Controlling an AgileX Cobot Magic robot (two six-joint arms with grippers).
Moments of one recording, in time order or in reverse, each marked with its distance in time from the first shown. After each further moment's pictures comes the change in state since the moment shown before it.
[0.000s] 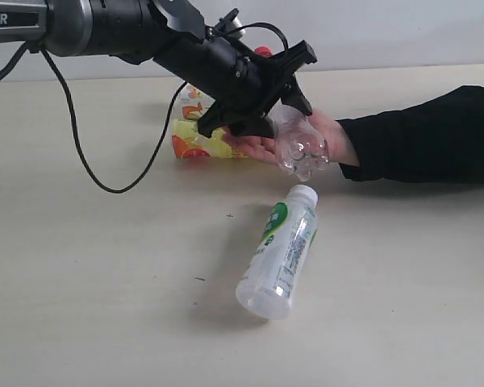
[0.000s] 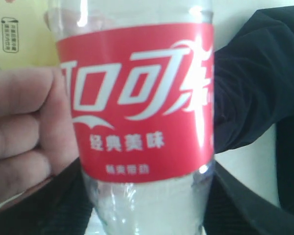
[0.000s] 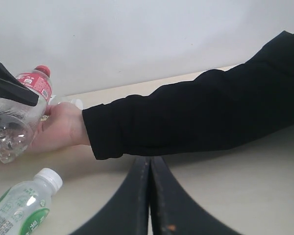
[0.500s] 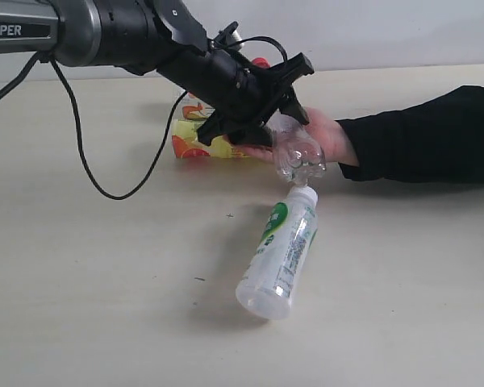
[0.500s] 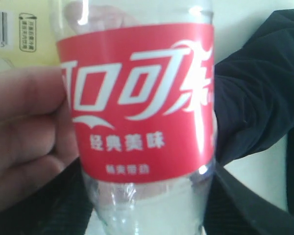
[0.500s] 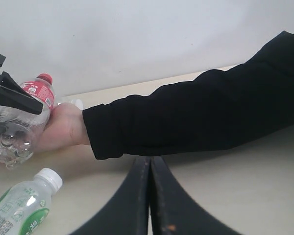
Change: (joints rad) left arm 0.002 0.030 0.002 0.000 -0.015 -0.004; right arm 0.000 0.000 0.000 0.000 0.000 0.000
